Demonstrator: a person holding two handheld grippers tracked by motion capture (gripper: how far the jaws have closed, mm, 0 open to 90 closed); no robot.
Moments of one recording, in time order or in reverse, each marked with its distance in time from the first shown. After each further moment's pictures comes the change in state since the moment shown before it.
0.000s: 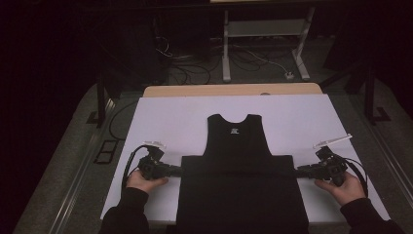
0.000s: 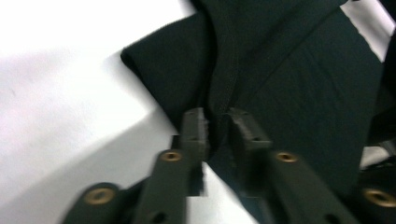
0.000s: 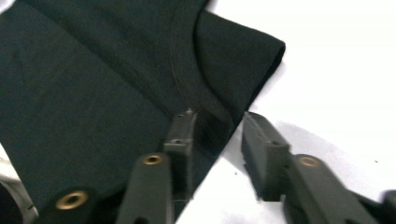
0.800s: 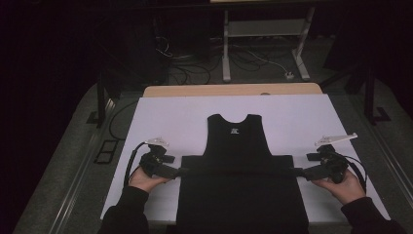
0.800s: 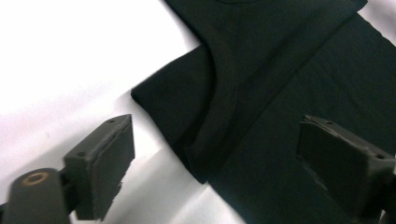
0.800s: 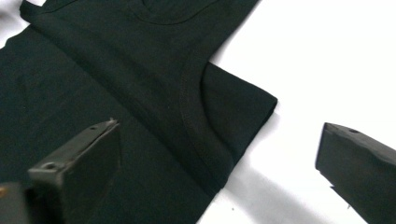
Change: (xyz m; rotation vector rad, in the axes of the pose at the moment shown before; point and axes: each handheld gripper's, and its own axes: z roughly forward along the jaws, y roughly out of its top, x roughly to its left) left arm -0.013 0.014 -0.003 -0.038 0.079 0.058; right arm 0.014 0.007 -0.010 -0.136 -0.054 -0.096
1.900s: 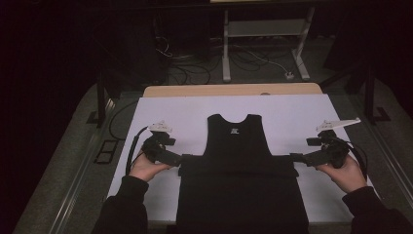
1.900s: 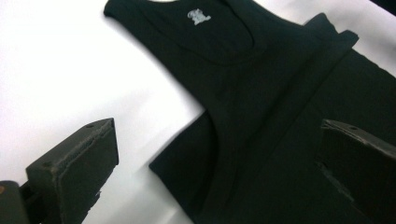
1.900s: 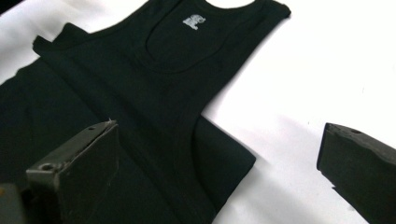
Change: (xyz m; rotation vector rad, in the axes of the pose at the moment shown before) left arm -0.009 0.045 -0.012 -0.084 0.043 0.106; right arm -0.004 0.038 -0.013 -0.062 -0.005 -0.049
